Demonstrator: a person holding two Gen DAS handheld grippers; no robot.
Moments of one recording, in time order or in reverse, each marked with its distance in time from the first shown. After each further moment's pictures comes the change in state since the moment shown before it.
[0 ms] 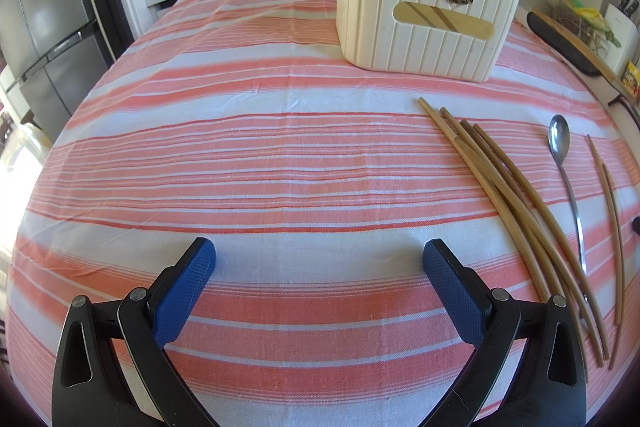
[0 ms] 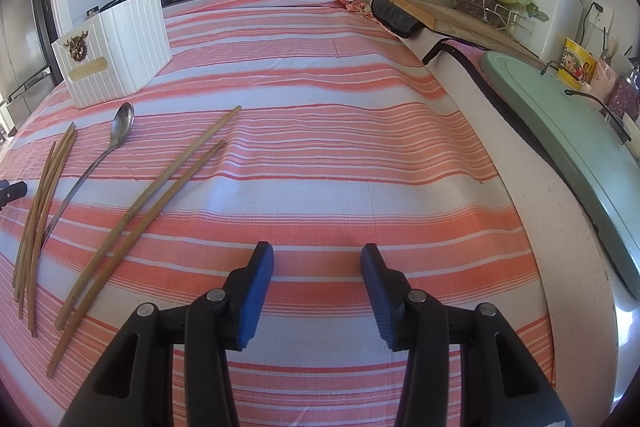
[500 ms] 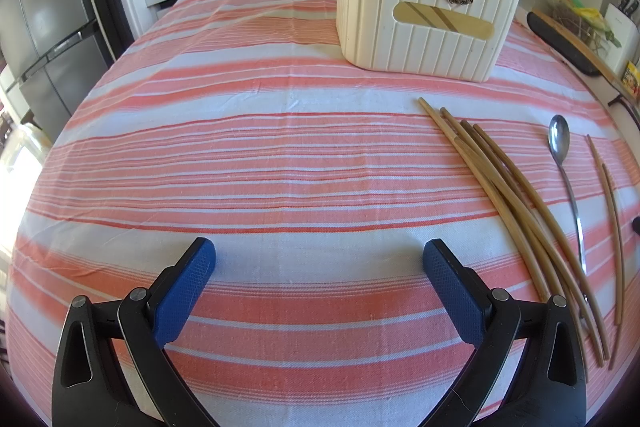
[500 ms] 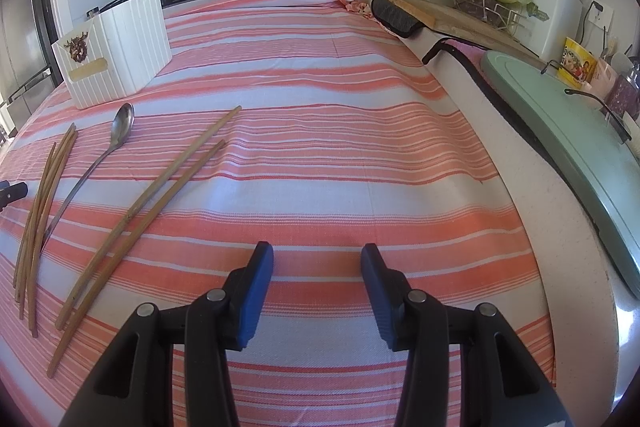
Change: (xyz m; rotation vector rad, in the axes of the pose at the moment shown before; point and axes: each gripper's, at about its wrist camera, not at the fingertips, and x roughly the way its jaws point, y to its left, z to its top) left arm 0.000 0.000 0.000 0.000 -0.001 0.000; right arm 0.000 0.000 0.000 0.005 0.000 0.004
